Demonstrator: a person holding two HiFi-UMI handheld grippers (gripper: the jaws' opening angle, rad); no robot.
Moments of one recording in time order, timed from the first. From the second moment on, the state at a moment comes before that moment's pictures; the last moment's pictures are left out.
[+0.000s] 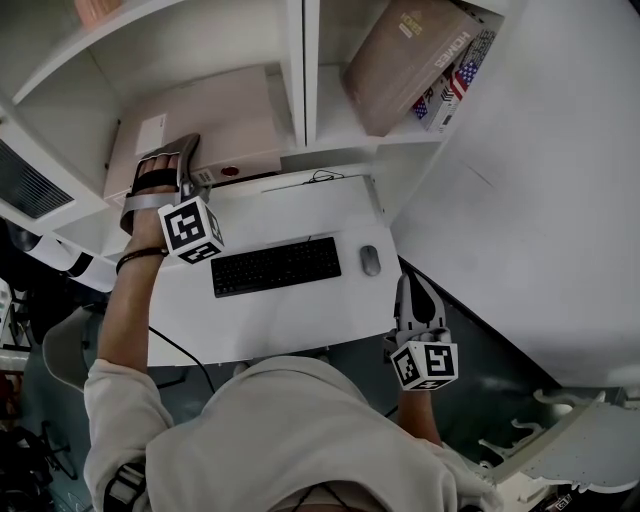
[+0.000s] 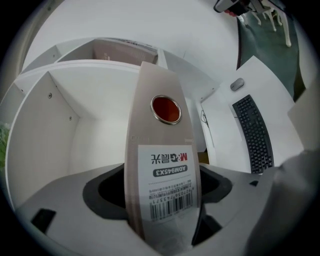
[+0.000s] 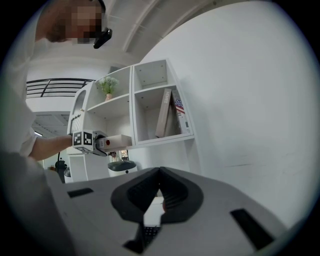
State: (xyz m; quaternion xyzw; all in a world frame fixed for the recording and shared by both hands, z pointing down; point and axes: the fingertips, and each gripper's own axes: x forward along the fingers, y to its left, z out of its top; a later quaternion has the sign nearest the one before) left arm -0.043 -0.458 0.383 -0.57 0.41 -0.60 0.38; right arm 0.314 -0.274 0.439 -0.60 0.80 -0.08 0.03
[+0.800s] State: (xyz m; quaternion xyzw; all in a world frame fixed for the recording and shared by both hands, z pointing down) left arm -0.050 -0.494 0.393 -0.59 0.39 -0.61 0.35; right arm 0.322 -0.273 0.442 -0.61 0.79 -0.08 0.03
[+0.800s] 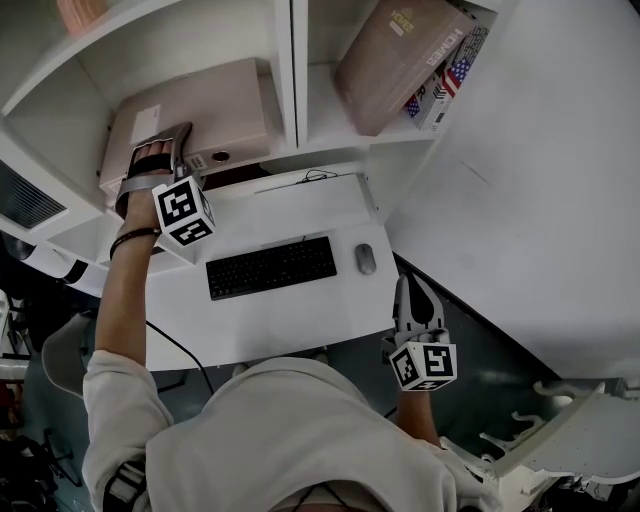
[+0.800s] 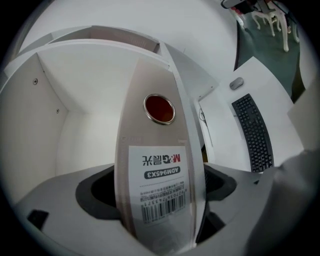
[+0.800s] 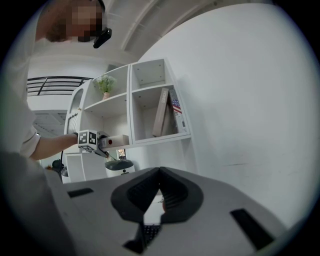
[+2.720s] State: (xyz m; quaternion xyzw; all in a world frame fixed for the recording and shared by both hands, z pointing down) left arm -0.083 -0.246 0.334 -0.80 0.56 -0.18 0.13; right arm 0.178 -0.225 0.389 -0.51 0.86 -0.03 0.04
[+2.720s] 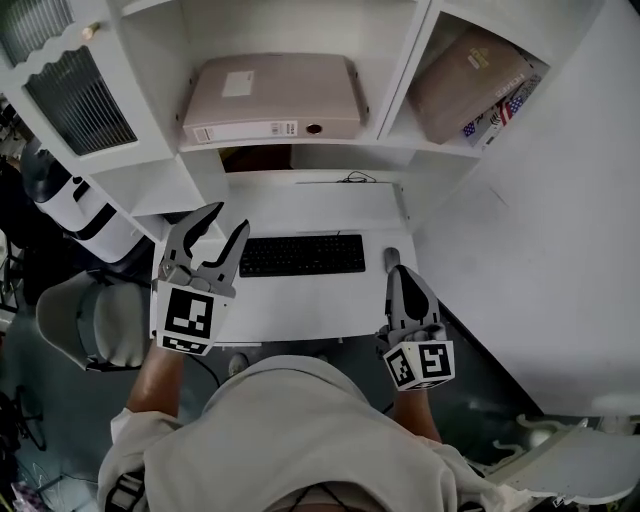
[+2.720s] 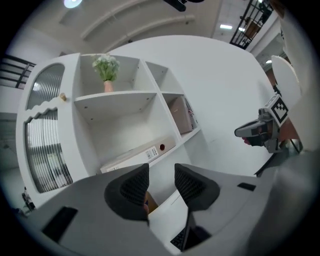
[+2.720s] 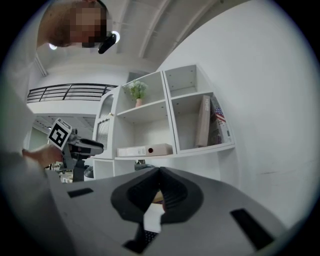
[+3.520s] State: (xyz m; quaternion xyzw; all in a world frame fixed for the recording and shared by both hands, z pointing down) left arm -0.140 -0.191 0.350 -0.80 0.60 -0.07 0.04; right arm 0.134 -0.208 0.371 -0.50 0.87 0.00 0.03
